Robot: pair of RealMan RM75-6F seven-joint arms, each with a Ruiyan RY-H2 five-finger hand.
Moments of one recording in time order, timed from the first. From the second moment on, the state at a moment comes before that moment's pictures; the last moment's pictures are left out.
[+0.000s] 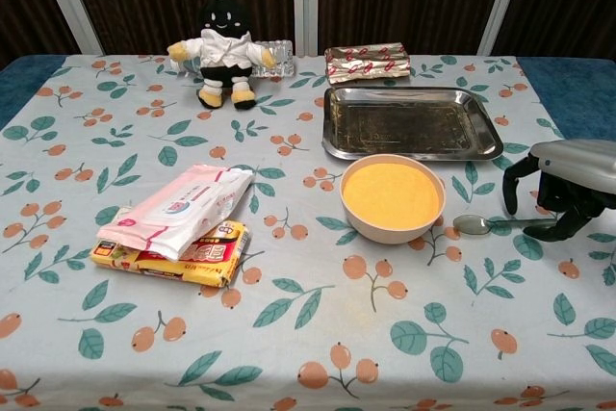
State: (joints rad) left arm 0.02 -1.19 -0.04 -1.56 1.40 1.51 0.09; right arm 0.51 -1.46 0.08 -1.44 -1.15 0.86 -0.29
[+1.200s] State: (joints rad) left arm 0.04 -1.19 -0.04 -1.55 1.40 1.53 0.08; right arm 0.56 -1.44 0.07 -1.44 -1.13 0.86 -0.33
